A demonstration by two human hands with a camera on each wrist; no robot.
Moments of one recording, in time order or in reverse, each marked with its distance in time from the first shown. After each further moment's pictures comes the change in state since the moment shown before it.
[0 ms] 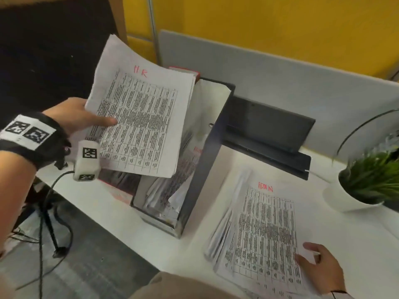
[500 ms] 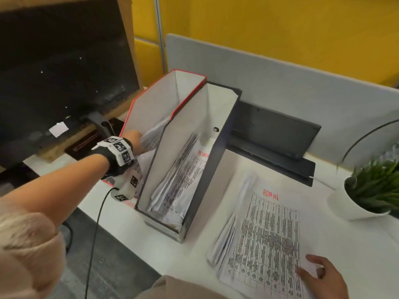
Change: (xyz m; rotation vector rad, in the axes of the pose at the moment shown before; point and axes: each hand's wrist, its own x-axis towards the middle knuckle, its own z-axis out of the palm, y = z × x) left_hand 0.055 -0.014 0.106 0.484 -0.038 0.052; right_hand -0.014 -0.006 0.005 0.004 0.032 0.015
